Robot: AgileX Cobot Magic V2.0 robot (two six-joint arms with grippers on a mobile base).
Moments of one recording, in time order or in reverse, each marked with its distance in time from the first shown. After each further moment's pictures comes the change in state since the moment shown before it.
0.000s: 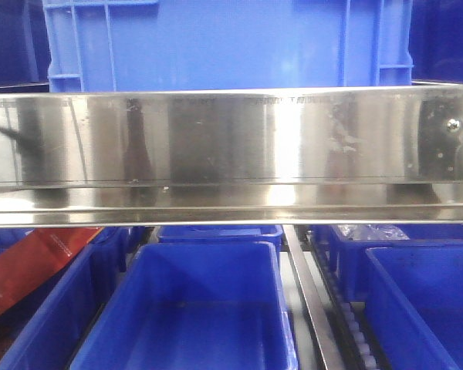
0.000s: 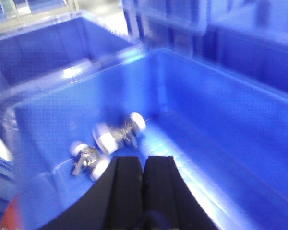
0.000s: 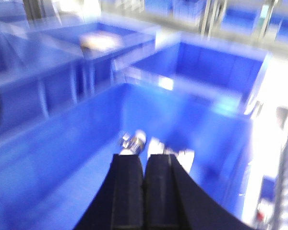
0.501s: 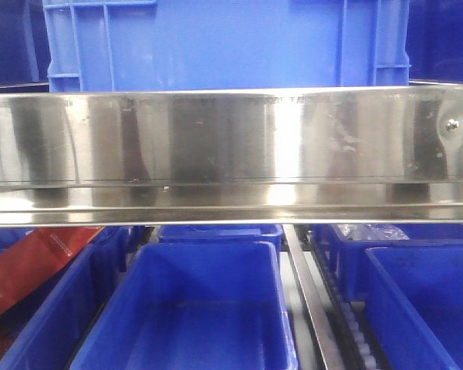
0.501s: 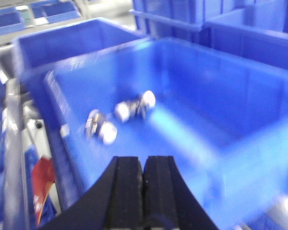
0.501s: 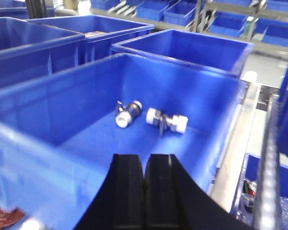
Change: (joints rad) left arm 0.000 -0.597 0.698 0.059 -0.225 -0.077; right arm 0.000 -0.499 0.676 0.000 -0.231 0.000
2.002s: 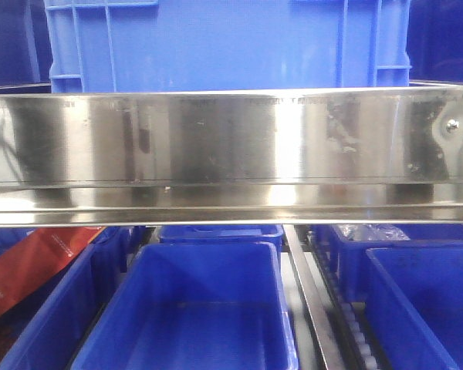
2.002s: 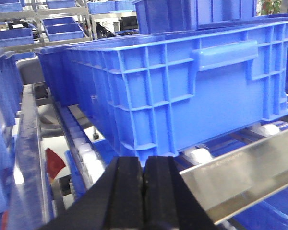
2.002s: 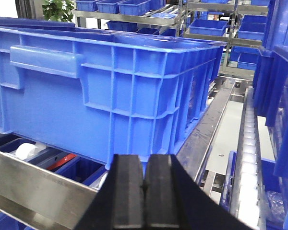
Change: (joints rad) left arm 0.030 -0.682 0.718 0.000 -0.216 -0.004; right arm 0.000 -0.553 0.686 0.000 -0.260 -0.002
